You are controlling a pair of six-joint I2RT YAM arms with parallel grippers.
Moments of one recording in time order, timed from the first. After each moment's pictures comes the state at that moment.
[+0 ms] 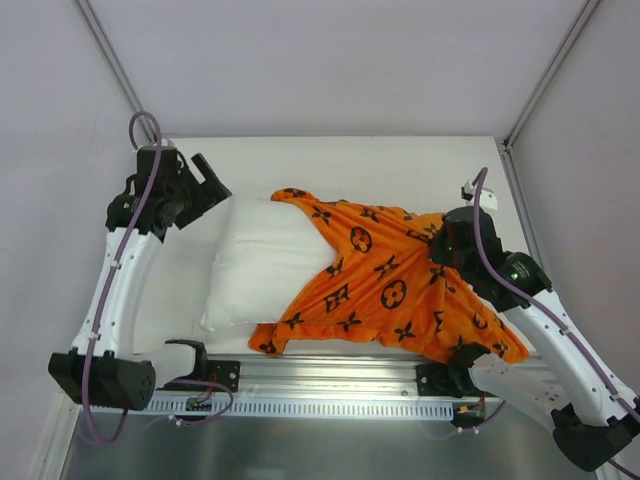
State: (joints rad) left arm -0.07 1.12 1.29 -0.87 0.04 -0.65; right arm 0.57 0.87 1.05 -0.87 0.41 0.63
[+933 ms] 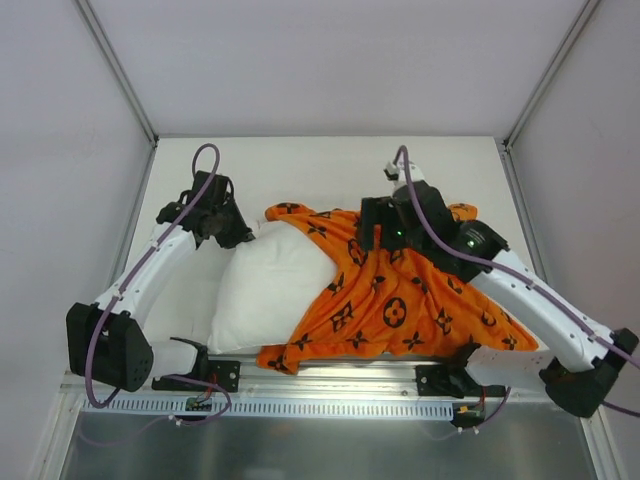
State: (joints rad) left arm -0.26 1.29 1.07 -0.75 0.11 -0.70; right arm 0.80 1.13 1.24 -0.78 0.25 0.46
